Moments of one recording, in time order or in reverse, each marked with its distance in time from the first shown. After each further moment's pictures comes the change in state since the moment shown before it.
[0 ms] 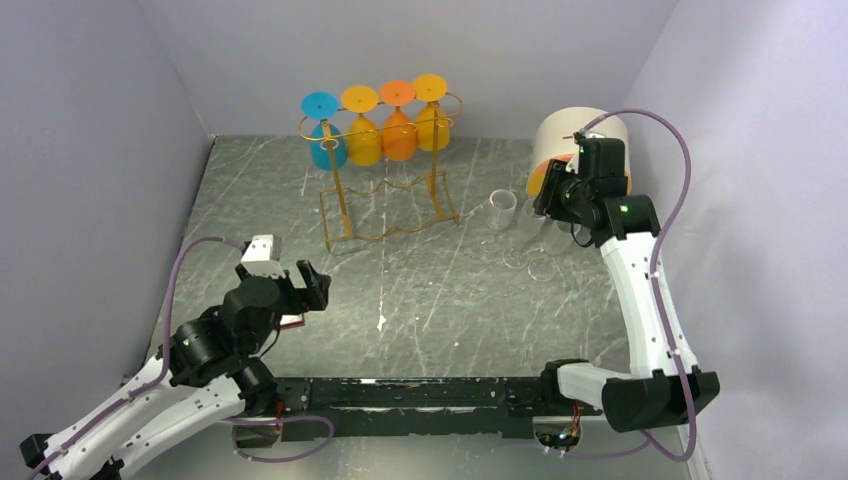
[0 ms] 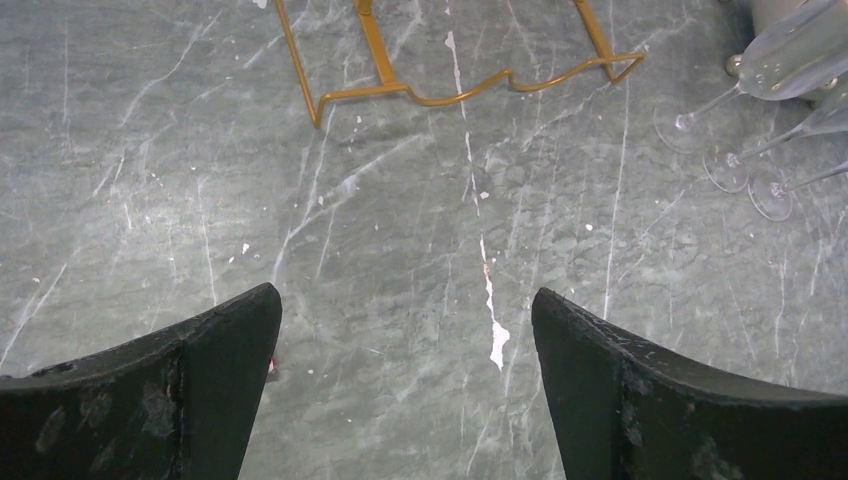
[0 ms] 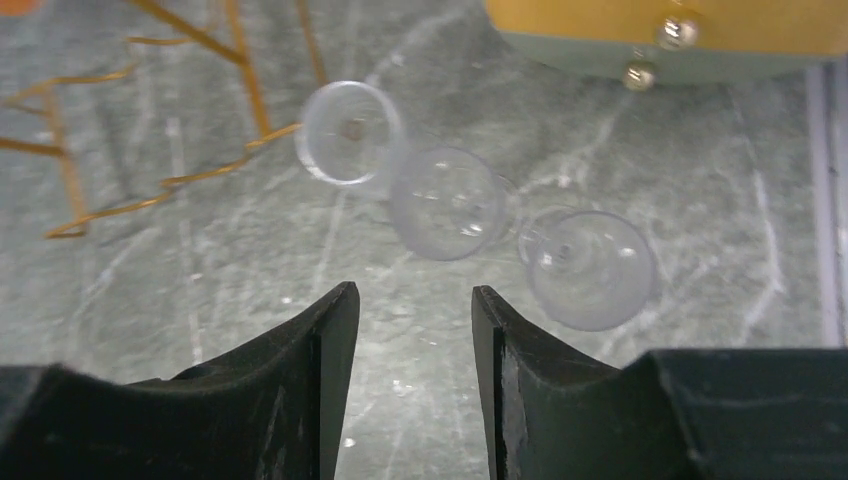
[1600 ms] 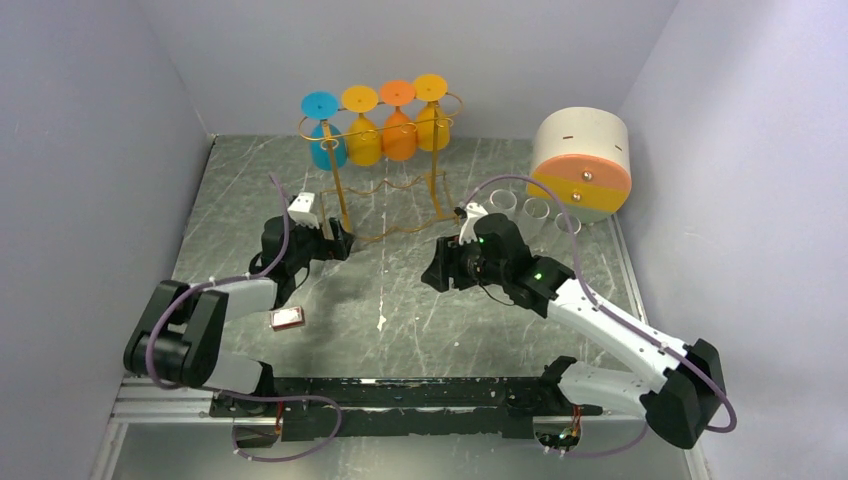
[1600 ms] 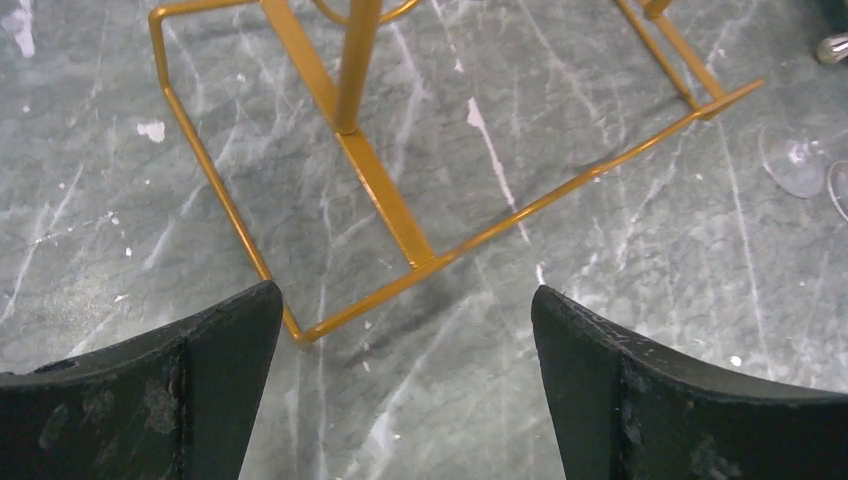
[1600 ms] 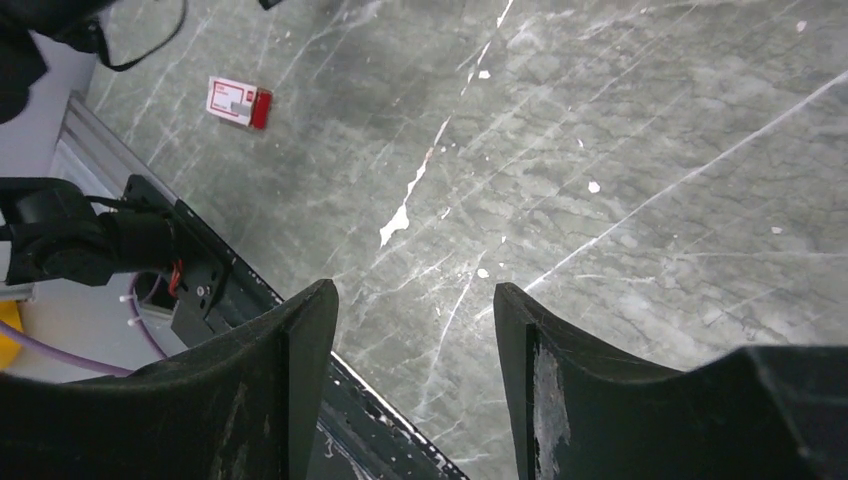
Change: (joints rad) left arm 0.607 0.941 -0.201 1.275 0.752 0.391; right arm 0.642 -0.115 -0.570 0.585 -0.219 0.211
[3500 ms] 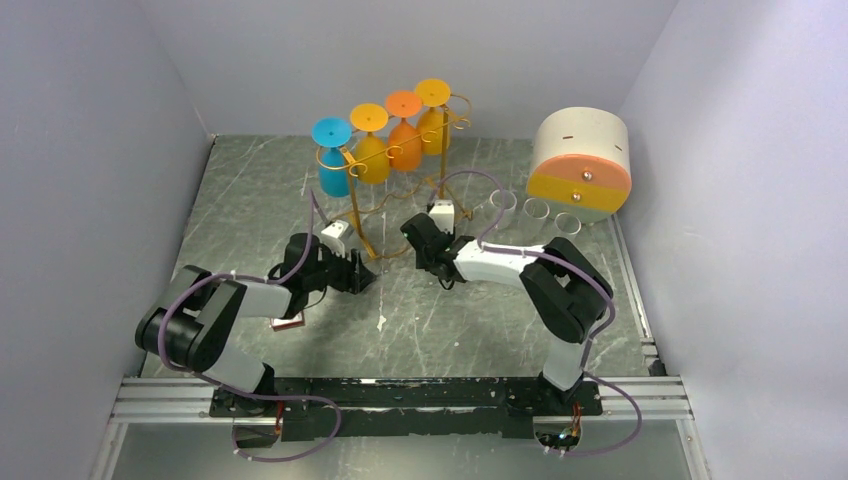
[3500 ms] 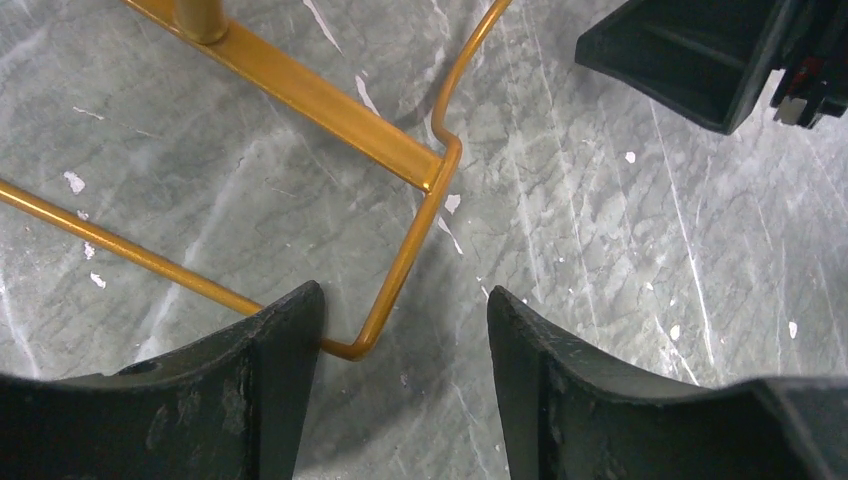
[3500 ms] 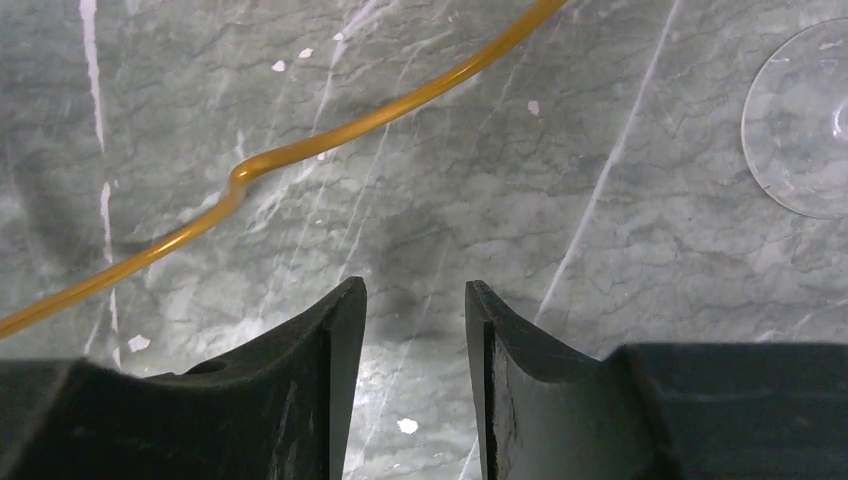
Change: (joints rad) left arm -0.124 0.142 -0.057 -0.006 0.243 0.007; right arm 0.063 0.706 0.221 0.147 0.674 0.157
